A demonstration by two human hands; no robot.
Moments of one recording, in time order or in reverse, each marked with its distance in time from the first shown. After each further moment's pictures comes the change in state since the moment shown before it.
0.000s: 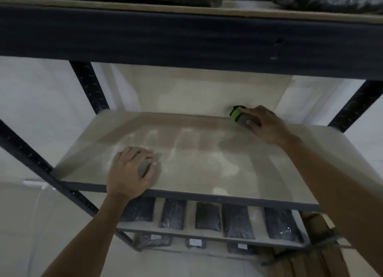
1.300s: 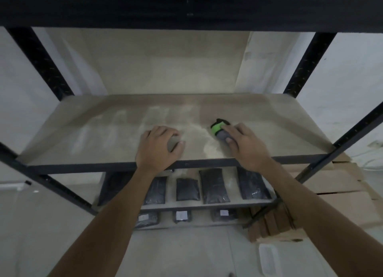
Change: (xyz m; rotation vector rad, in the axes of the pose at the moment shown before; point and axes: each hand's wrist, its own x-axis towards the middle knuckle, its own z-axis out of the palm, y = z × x) left_hand 0.013 0.138 0.047 -0.139 -0.139 0.057; right_hand -0.188 -0.017 0.022 -0.007 0.047 -0.014
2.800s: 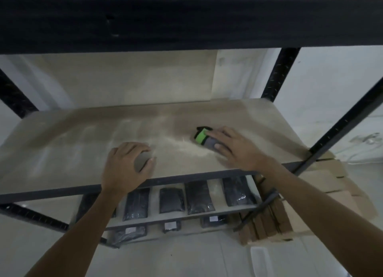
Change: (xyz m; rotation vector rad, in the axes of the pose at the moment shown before) left_hand 0.003 -0.001 0.002 0.006 0.026 0.060; right_hand 0.017 0.071 -0.029 0.095 -0.142 -0.195
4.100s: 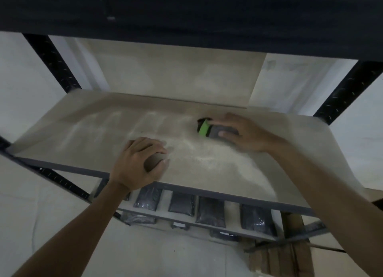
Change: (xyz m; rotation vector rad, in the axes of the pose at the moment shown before) left_hand 0.003 0.006 0.001 0.015 0.024 -0.005; right_hand 0.129 0.039 -0.007 0.194 -0.217 -0.223
